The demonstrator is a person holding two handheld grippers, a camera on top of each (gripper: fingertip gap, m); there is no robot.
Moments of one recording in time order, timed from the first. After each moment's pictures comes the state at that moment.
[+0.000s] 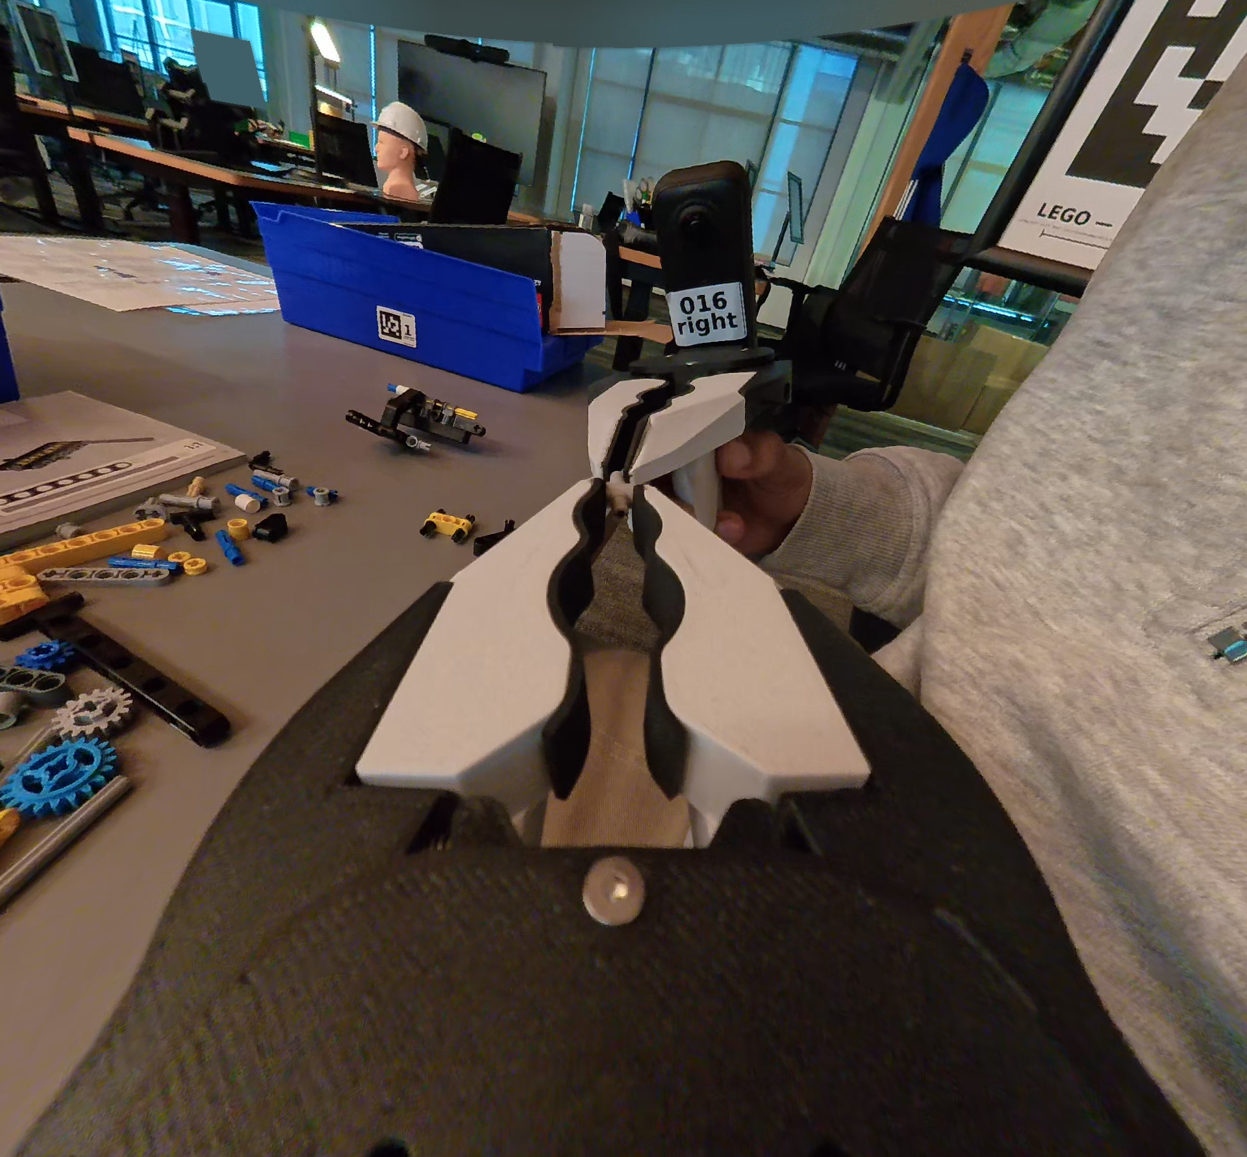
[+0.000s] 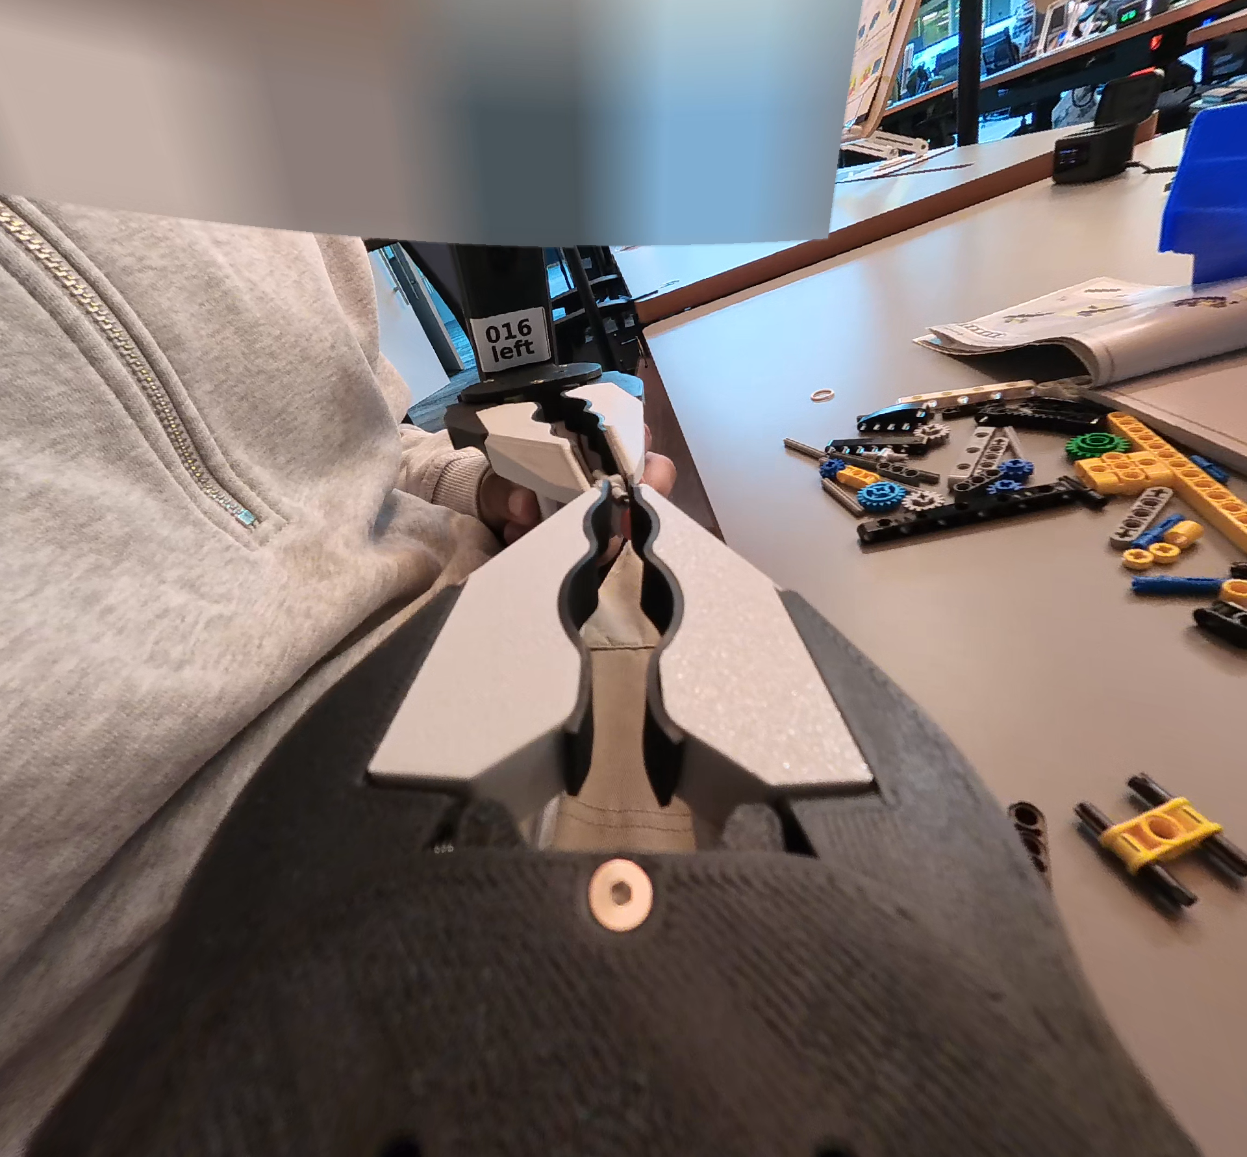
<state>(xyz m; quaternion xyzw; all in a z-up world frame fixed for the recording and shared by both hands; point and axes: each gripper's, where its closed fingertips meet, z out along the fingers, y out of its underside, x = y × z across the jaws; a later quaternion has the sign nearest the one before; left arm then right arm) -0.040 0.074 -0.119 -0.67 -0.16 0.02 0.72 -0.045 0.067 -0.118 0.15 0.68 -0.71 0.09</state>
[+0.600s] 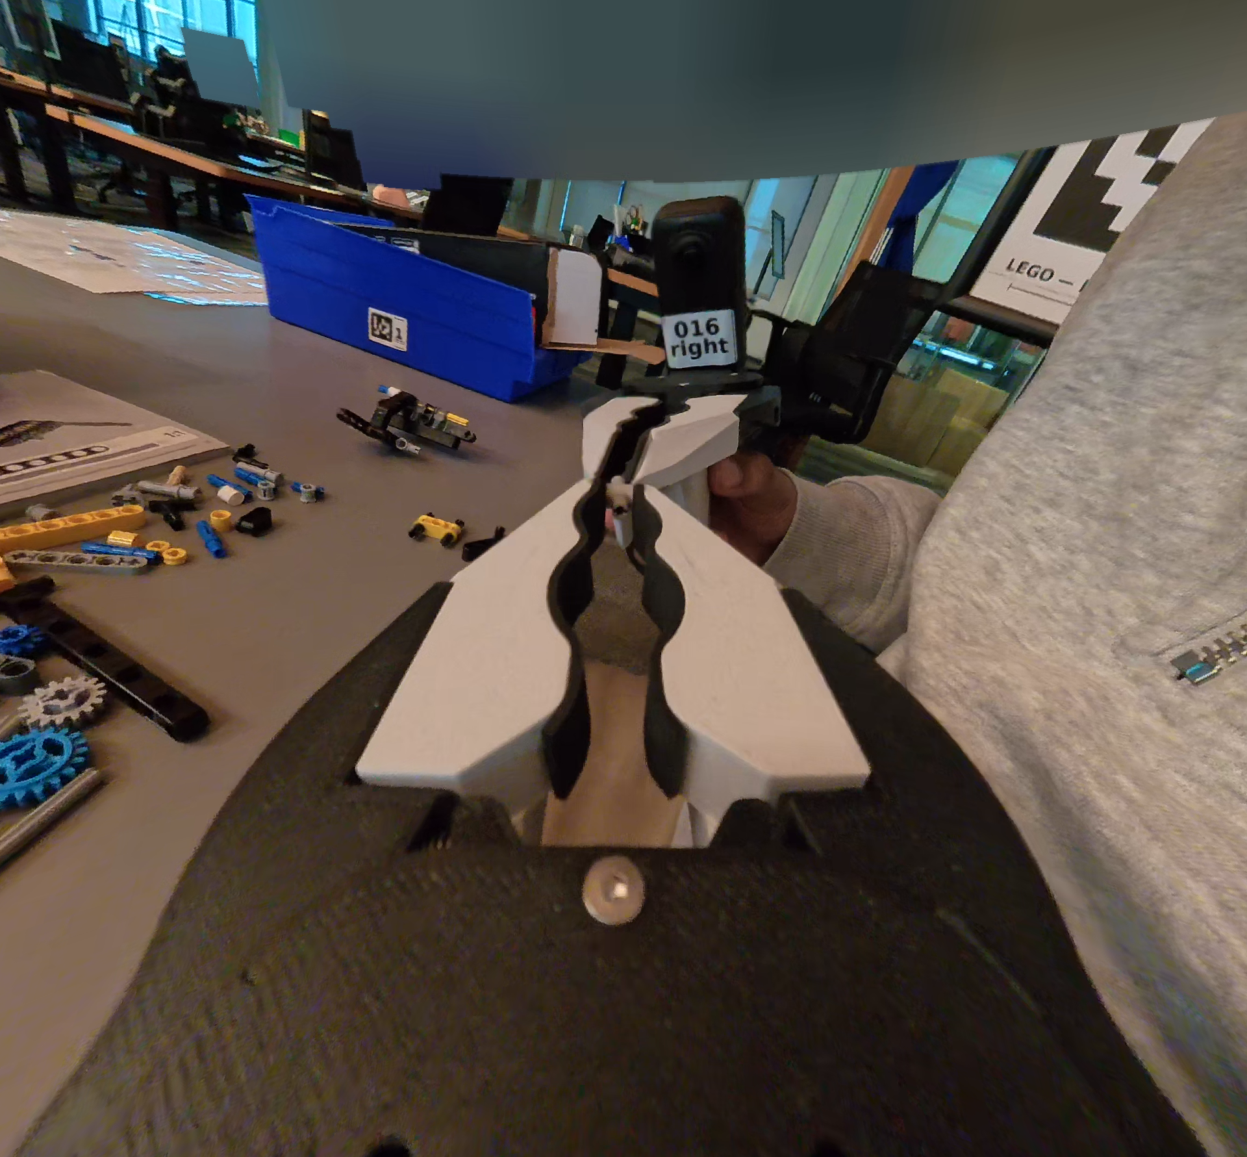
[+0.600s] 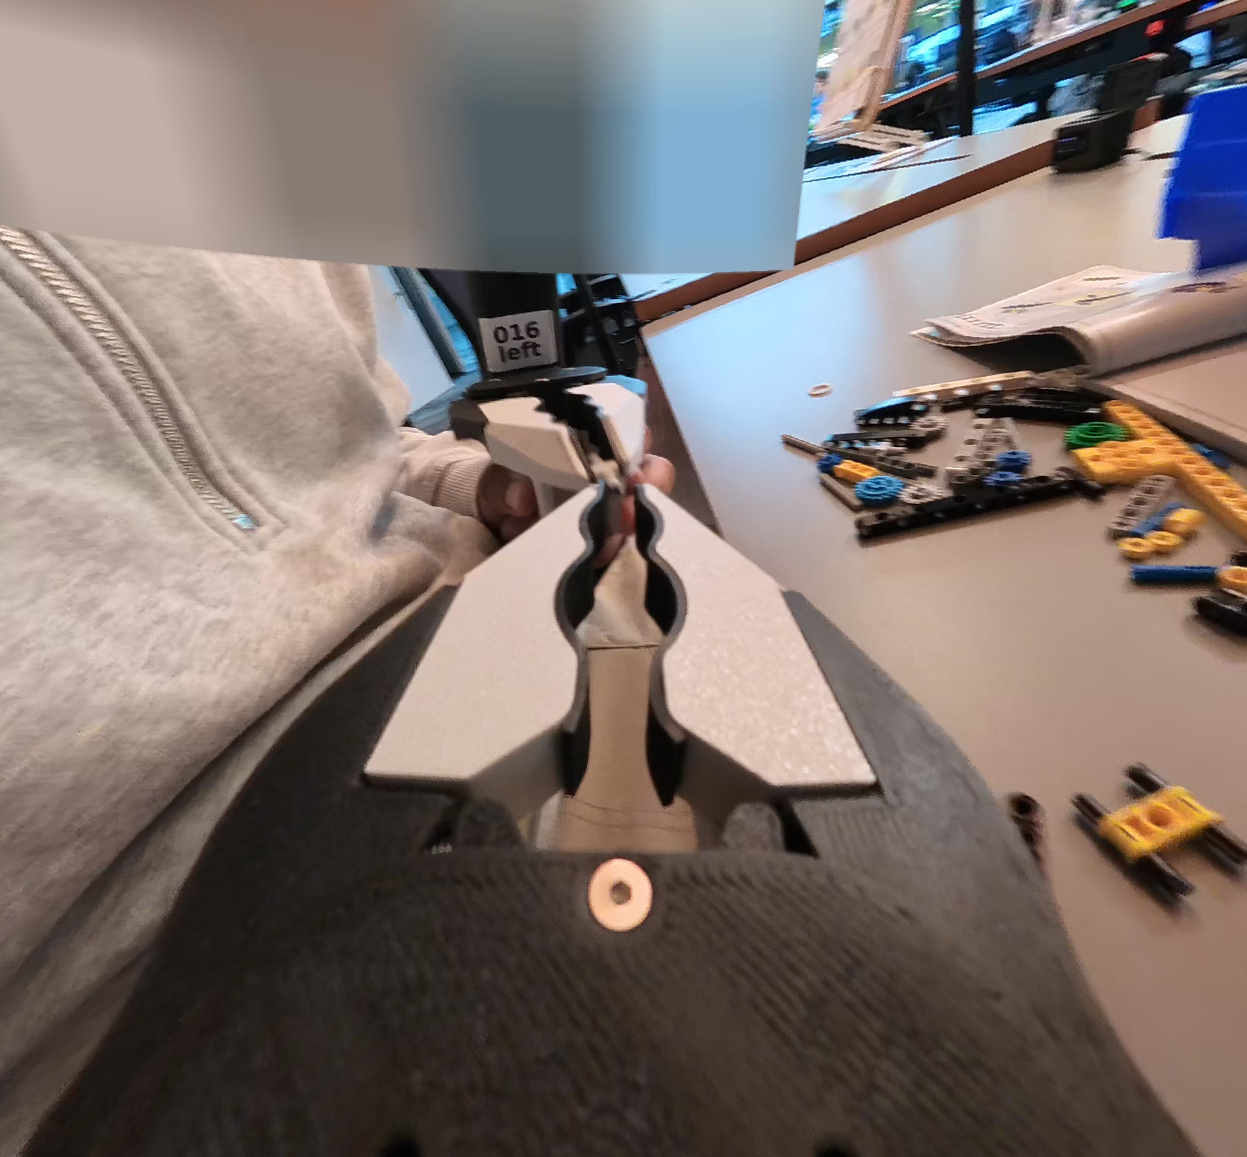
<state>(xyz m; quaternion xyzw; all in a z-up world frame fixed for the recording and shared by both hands) -0.042 0.071 -0.116 -0.65 -0.18 -0.01 0.73 -0.048 0.068 -0.120 0.15 0.68 -0.71 0.09</state>
